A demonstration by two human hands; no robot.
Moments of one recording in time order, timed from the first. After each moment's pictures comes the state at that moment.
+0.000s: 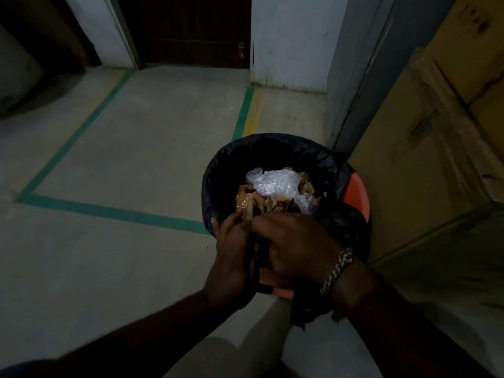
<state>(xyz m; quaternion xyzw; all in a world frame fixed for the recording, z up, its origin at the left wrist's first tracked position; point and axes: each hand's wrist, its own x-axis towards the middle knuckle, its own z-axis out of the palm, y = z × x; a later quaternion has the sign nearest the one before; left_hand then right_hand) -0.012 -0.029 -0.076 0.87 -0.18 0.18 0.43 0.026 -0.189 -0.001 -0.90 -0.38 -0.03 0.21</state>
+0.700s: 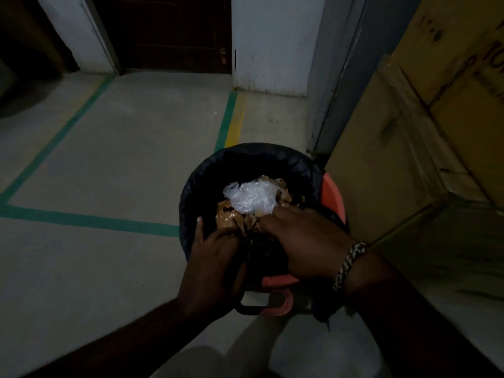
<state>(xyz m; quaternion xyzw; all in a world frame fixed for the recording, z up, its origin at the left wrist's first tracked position) -0.023 -0.021 -0.052 0.94 -0.21 0.15 0.24 0.018 -0.226 0.029 -0.95 -0.31 0.09 0.01</state>
